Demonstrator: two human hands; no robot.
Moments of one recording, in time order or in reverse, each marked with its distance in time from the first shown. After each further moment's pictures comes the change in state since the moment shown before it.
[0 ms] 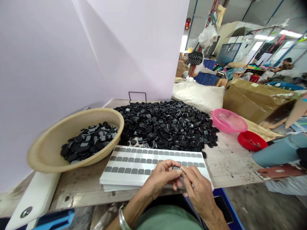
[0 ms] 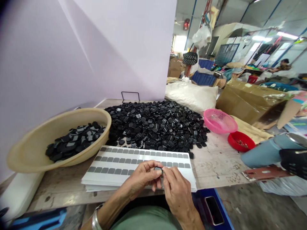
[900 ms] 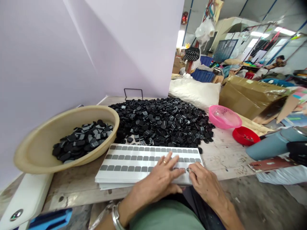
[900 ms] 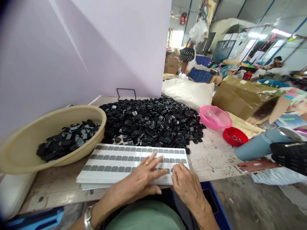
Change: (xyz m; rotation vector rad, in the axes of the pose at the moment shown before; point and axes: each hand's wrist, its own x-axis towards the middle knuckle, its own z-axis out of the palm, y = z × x) left_hand -0.014 0.020 -0.006 1.513 -0.253 0.416; right_hand -0.005 0.038 -0.023 -0.403 -0.305 0.137
